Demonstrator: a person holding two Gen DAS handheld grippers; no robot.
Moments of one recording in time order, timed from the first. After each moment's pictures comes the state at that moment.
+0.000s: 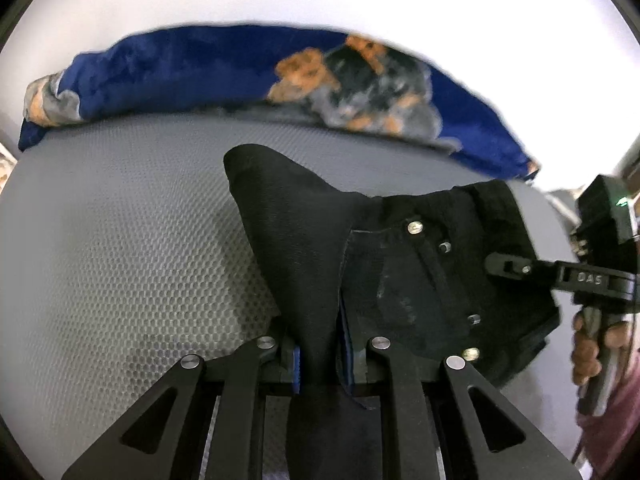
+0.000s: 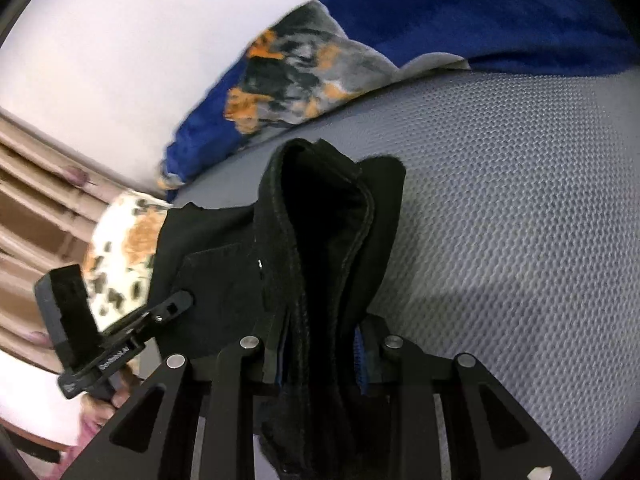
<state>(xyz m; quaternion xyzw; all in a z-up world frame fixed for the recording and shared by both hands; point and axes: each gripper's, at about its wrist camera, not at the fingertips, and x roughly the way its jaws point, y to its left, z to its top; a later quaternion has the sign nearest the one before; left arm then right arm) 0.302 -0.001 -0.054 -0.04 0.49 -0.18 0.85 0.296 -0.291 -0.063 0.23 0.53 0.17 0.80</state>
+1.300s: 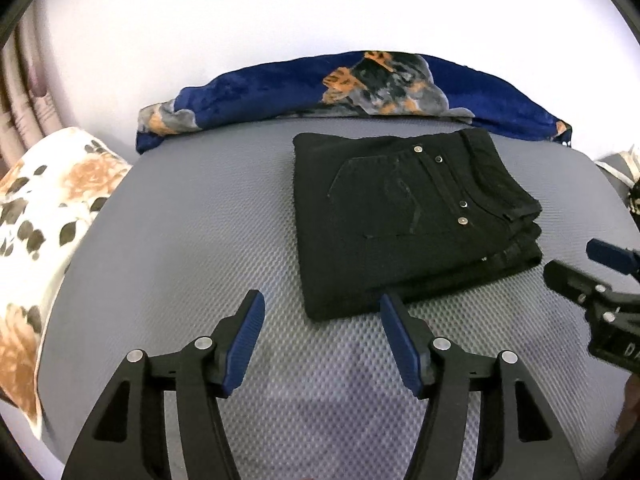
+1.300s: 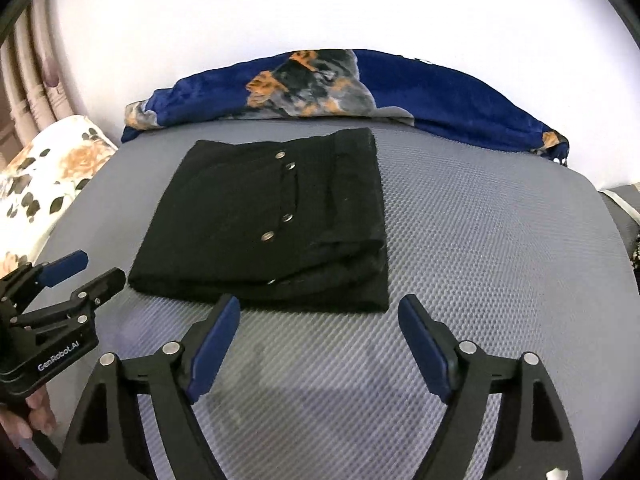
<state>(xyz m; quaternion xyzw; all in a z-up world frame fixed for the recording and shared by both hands) 0.117 -0.016 -0.023 0.05 0.42 -0.03 0.90 0.115 -0.217 -0.012 0.01 0.44 0.04 0.90</state>
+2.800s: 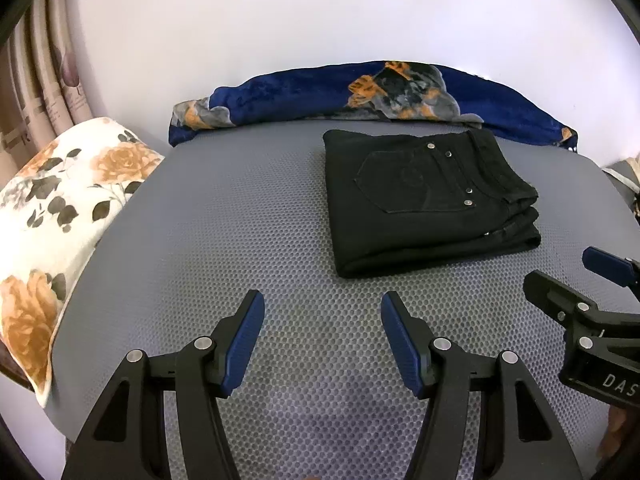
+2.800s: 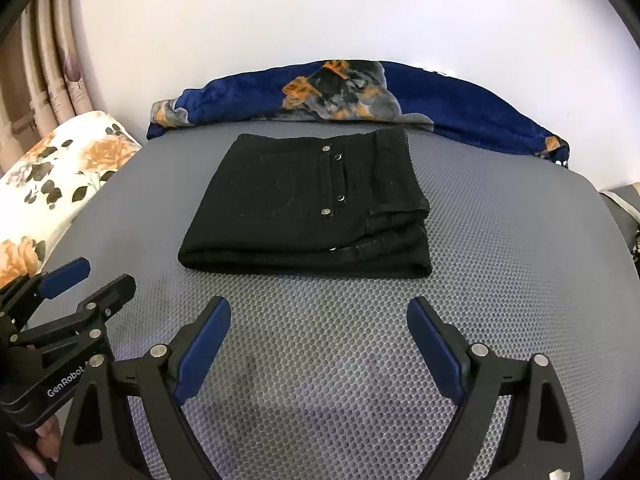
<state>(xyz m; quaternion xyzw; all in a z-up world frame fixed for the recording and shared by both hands) 0.066 0.002 -0.016 0.05 0.41 0.00 0.91 0.071 -0.178 -0.009 0.01 0.42 0.05 0.91</state>
